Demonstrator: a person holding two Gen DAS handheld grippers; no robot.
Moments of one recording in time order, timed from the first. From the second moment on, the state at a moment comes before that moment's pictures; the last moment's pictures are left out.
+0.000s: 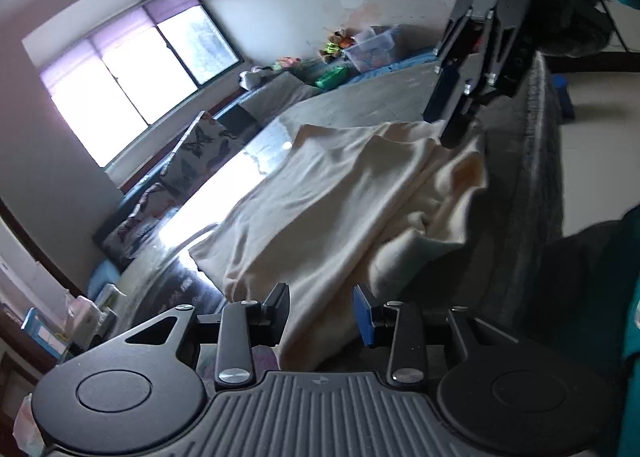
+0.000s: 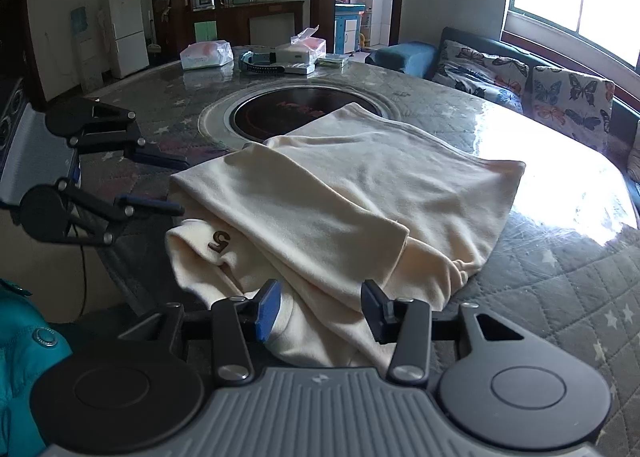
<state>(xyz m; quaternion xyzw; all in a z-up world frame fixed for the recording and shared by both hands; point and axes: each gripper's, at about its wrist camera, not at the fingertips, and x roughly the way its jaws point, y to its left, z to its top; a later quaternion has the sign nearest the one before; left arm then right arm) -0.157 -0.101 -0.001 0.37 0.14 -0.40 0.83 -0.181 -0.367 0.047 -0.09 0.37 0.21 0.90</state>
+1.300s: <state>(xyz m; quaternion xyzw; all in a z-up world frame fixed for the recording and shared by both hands) -0.109 -0.119 0.021 0.23 0.19 -0.42 0.86 -0.163 -0.347 0.024 -0.21 0.34 0.23 0.89</state>
